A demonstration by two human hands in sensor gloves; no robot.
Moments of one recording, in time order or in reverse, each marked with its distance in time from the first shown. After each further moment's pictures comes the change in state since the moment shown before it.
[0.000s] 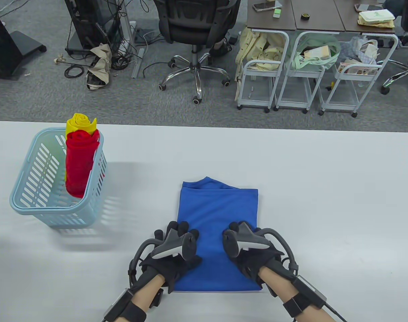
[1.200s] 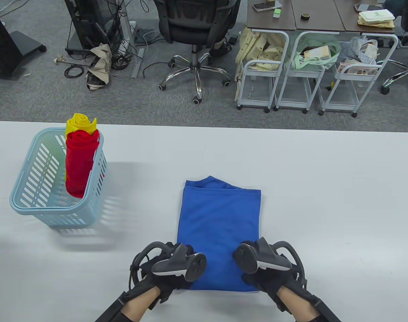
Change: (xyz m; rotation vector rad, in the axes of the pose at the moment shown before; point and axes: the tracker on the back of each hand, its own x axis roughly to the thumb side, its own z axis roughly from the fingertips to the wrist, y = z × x) left_hand 0.033 0.017 0.056 0.288 -0.183 -0.271; right_hand 0.008 0.006 0.048 -0.277 -0.116 0.002
